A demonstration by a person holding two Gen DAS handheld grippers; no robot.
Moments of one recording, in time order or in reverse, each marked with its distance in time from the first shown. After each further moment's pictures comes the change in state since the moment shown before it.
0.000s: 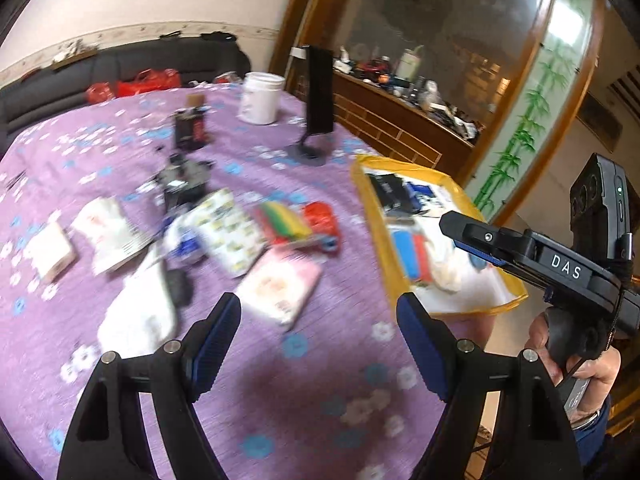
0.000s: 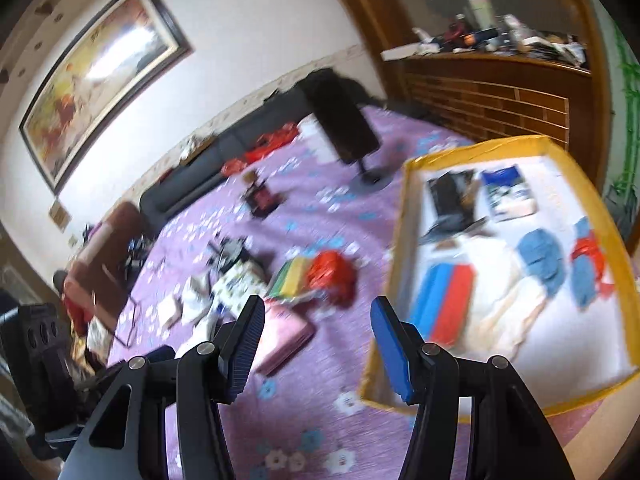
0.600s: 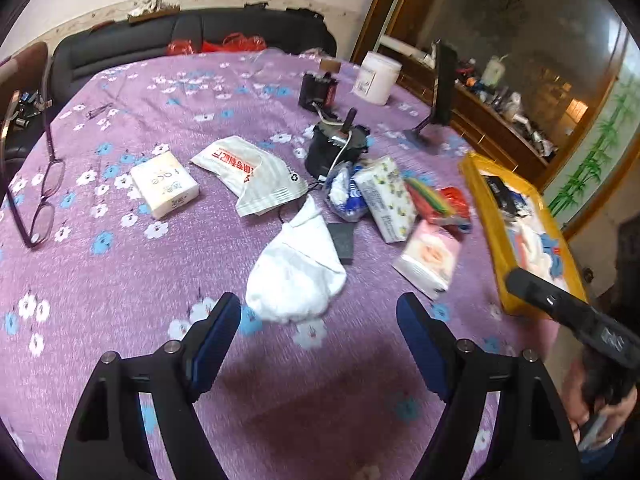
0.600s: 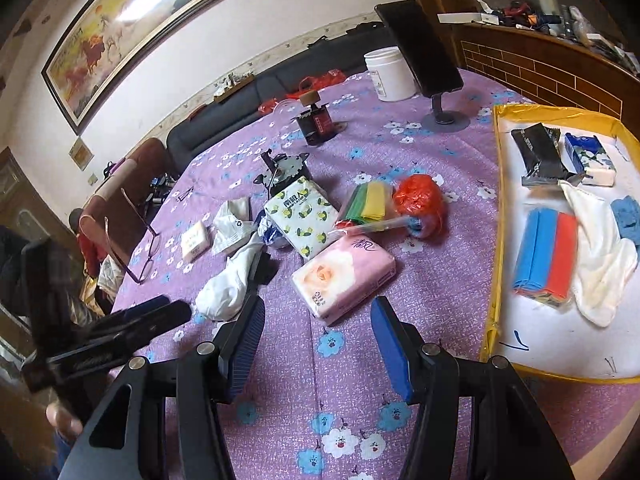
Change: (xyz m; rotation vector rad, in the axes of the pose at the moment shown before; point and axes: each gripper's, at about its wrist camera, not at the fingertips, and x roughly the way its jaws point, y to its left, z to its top) left arm -0.007 0.102 -0.015 -0.160 0.090 0.210; right arm 0.053 0.054 -0.043 -0.108 0.160 0.084
